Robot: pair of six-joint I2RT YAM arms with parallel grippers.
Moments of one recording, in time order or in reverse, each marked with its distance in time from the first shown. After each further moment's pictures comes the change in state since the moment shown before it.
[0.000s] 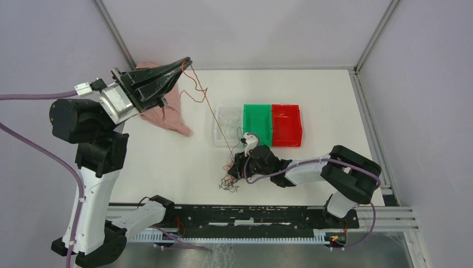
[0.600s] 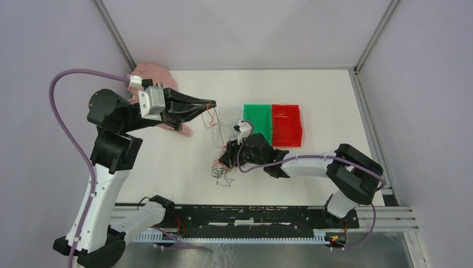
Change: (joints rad) left arm 0.000 -0.047 -0.224 -0.202 0.220 -0.093; right arm -0.016 -0.024 0.194 -0.099 0.001 -0.020
